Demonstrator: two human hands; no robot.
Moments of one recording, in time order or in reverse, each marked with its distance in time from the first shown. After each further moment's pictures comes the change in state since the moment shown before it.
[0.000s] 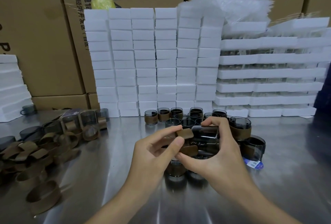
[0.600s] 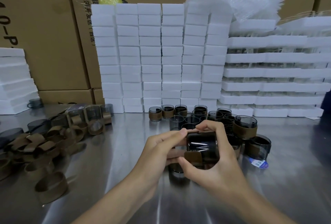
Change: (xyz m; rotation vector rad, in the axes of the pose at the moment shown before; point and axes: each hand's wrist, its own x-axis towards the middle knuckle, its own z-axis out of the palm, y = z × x) left_hand 0.002 0.012 0.001 -0.139 -0.130 -0.406; right_hand -0.010 0.015 0.011 0.022 -0.096 -0.088
